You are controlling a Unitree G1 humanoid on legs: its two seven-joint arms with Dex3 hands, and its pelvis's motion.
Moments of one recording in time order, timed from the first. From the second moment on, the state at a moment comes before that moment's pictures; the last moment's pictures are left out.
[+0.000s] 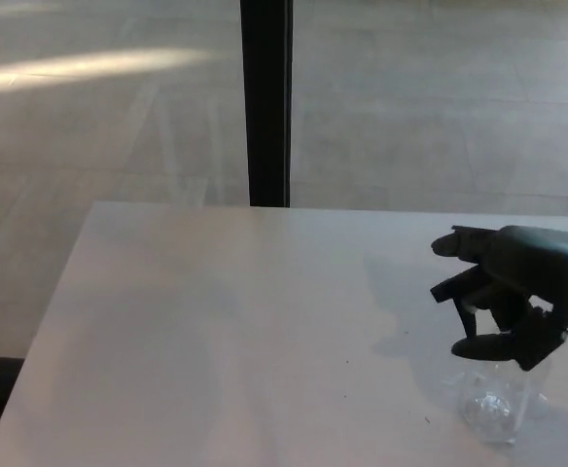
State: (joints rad) left_arm 0.03 0.55 0.49 1.19 -0.18 -0.18 -0.12; right_arm -0.62 -0.81 0.62 -0.26 -0.45 0.69 0.55
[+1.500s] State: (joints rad) left_arm 0.05 0.54 0.49 1.18 -0.18 -0.33 -0.23; right_arm -0.59 -0.62 0.50 -0.09 -0.77 0.18 -0.03
